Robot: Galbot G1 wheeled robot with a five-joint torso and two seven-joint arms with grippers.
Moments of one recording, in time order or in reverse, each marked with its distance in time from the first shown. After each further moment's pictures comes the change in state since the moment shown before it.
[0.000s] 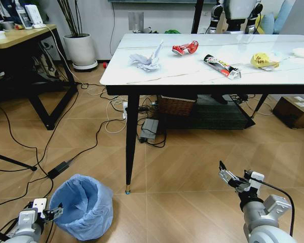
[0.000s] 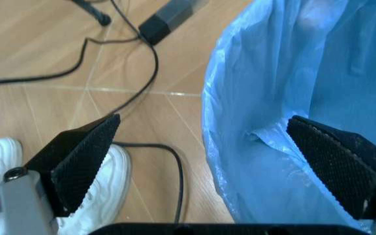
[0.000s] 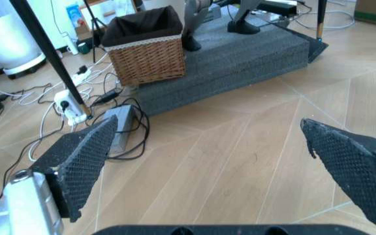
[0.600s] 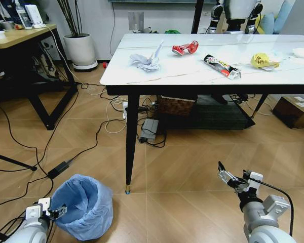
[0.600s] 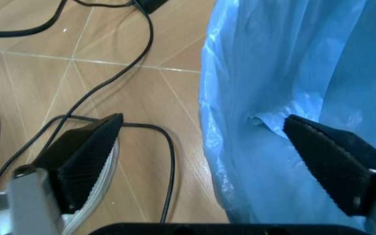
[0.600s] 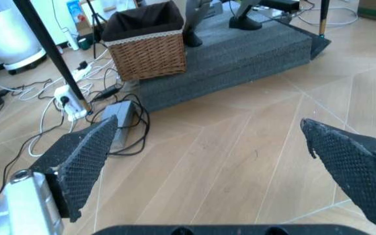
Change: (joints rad) left arm -0.068 -0.012 0.031 0.100 -0.015 0.028 -0.014; right arm 0.000 -0.006 -0.007 -0.018 -0.001 0.006 -0.004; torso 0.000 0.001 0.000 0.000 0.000
